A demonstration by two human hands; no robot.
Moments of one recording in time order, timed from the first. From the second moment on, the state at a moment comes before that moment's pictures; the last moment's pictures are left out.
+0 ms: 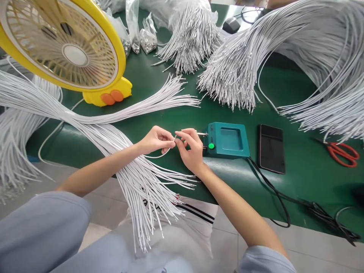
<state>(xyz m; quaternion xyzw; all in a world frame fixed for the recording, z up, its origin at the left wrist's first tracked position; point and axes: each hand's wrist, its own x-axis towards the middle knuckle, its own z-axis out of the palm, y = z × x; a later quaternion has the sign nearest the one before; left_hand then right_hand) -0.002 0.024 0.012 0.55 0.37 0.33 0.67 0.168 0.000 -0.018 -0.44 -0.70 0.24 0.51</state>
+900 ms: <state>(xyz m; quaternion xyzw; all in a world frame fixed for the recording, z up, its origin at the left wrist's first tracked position) 0.001 0.023 0.013 0.55 0.39 0.34 0.66 0.165 0.000 -0.007 -0.45 -0.55 0.47 0.52</state>
